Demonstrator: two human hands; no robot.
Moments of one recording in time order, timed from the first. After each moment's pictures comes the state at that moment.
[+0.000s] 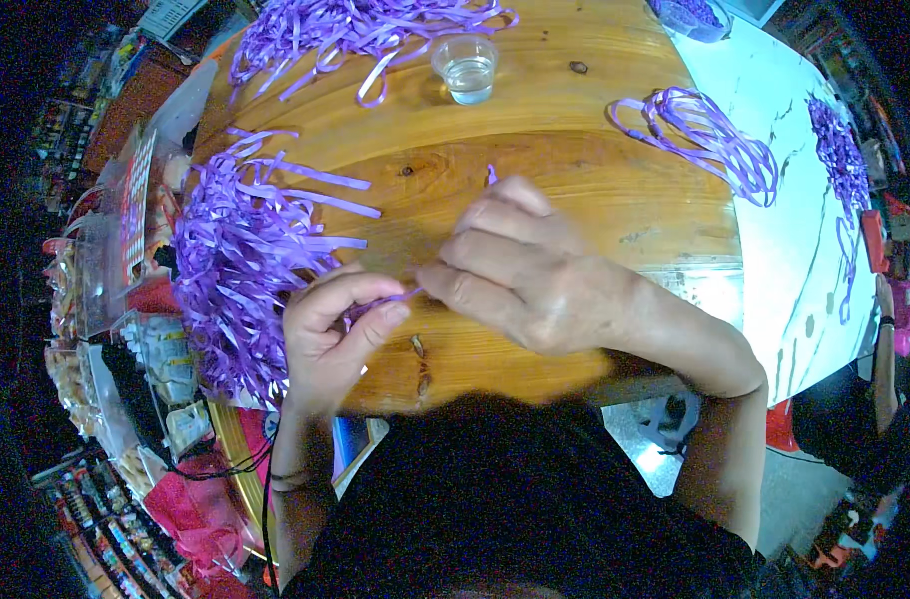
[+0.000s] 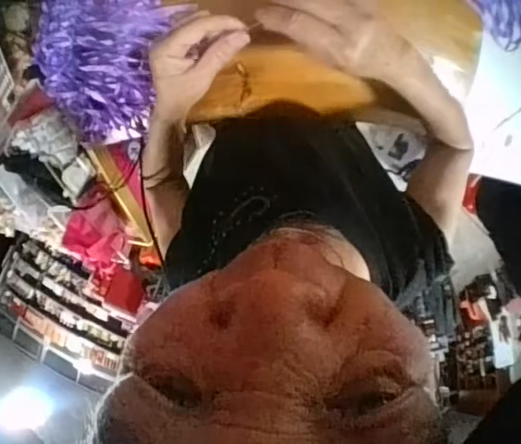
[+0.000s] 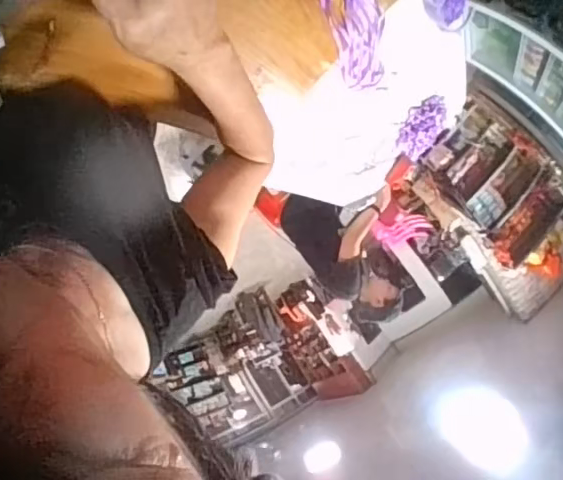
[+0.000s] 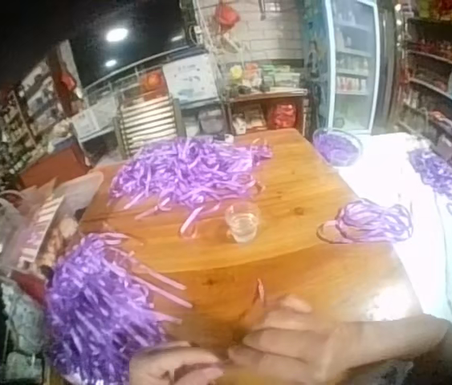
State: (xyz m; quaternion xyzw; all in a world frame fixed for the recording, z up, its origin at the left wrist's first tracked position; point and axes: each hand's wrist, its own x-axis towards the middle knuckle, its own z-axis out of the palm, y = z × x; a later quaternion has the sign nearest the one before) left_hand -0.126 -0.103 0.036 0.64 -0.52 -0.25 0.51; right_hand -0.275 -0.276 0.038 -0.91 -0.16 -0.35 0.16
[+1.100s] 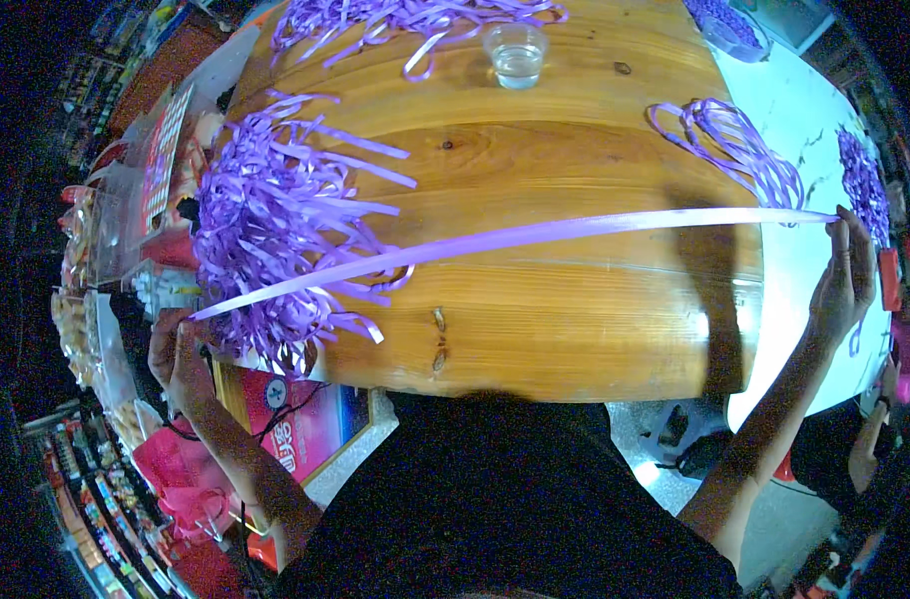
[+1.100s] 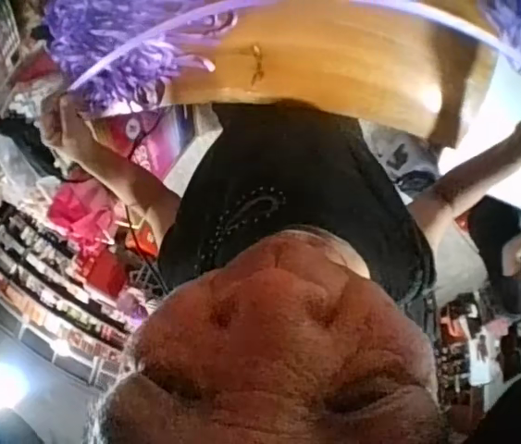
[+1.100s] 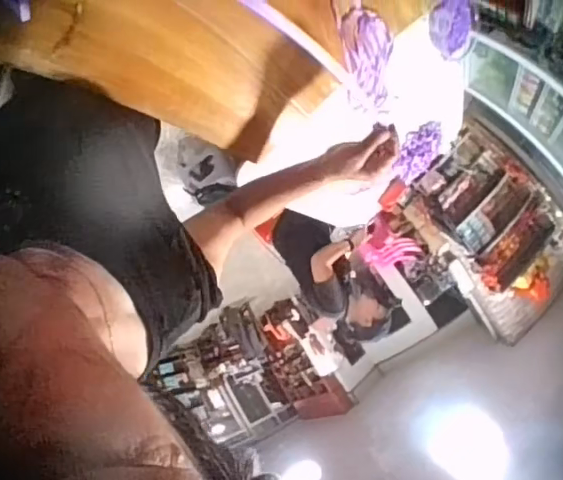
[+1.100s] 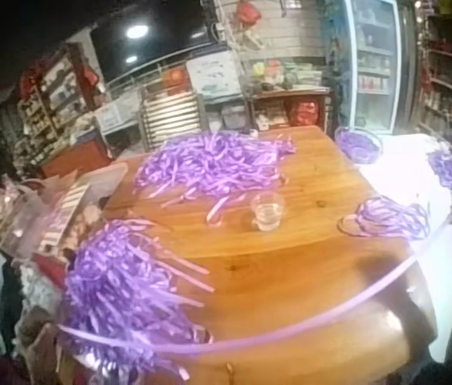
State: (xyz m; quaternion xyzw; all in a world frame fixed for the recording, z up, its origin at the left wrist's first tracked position) left_hand -0.022 0.083 0.053 0.76 -0.35 0.00 0.55; right_hand -0.514 -0.432 0.004 -0.74 0.29 -0.54 0.28
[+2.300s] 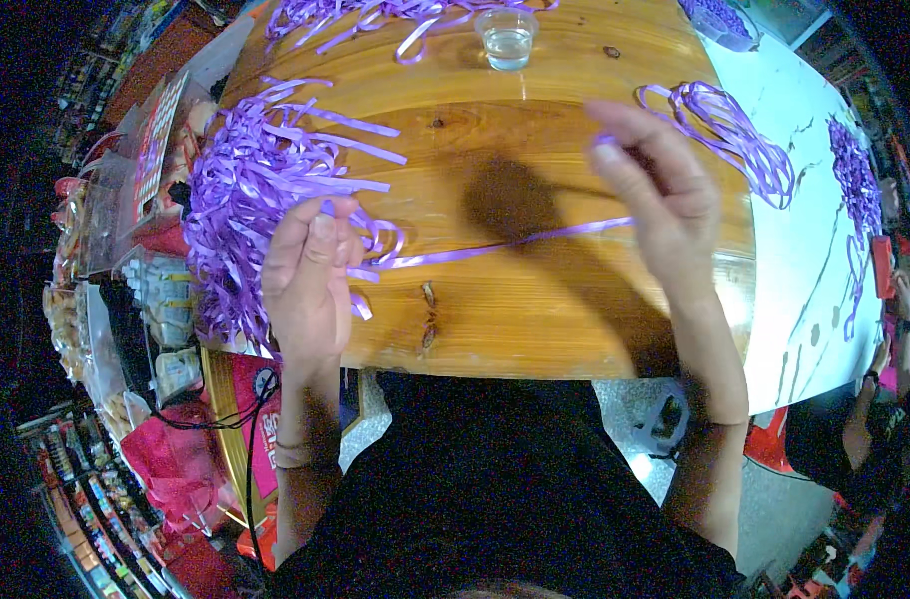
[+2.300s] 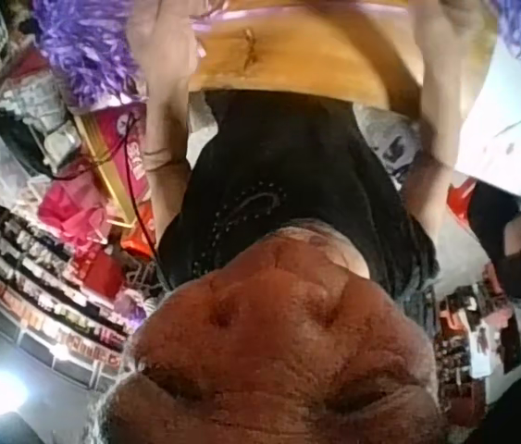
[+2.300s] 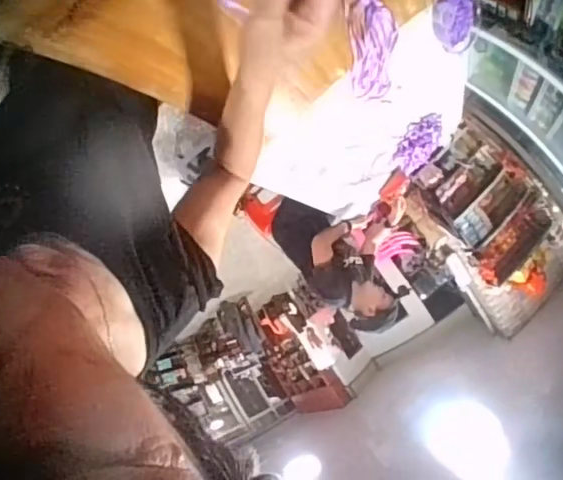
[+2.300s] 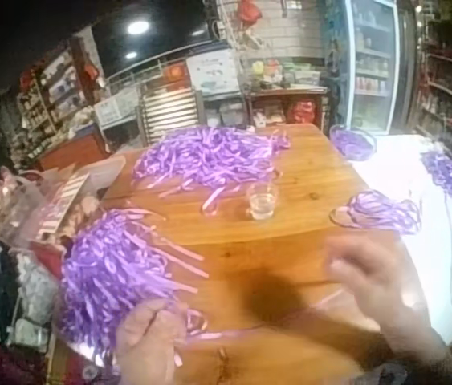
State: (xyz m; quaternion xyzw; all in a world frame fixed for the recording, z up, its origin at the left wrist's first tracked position) left_hand -0.143 -0.071 0.025 0.55 -0.26 -0.28 0.75; right_hand -0.323 -0.280 0.025 -0.73 0.21 -0.37 0.53
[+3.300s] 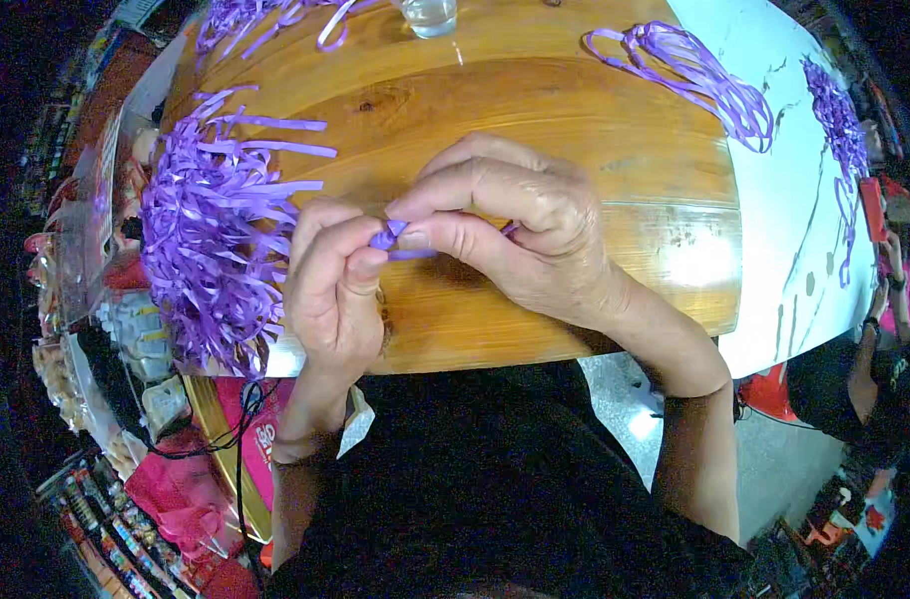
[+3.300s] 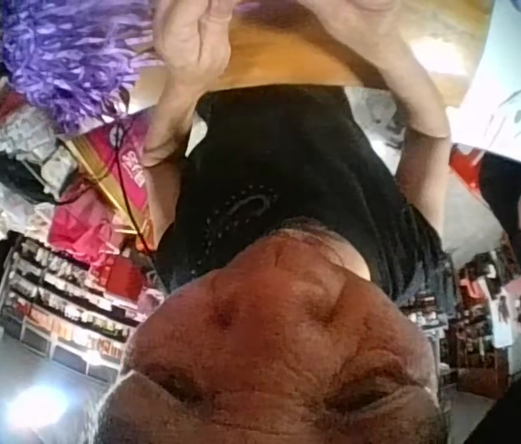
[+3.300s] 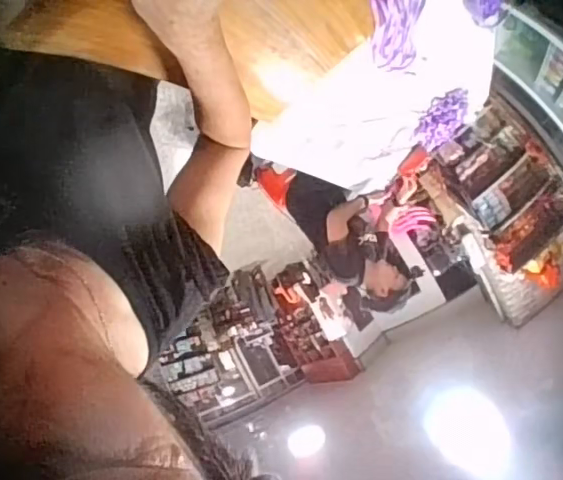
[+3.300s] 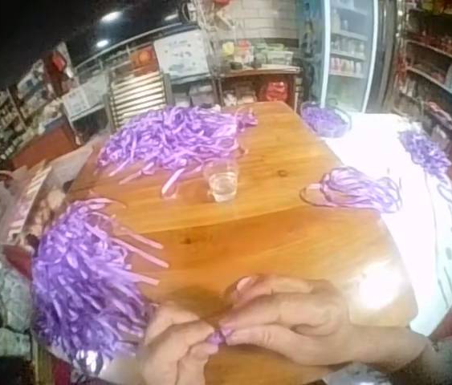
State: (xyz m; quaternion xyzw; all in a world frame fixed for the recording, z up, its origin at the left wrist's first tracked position) left_hand -0.174 -0.117 0.001 0.57 -0.59 -0.03 0.57; right_hand -0.303 -0.248 0.018 -0.80 0.00 -0.37 0.48
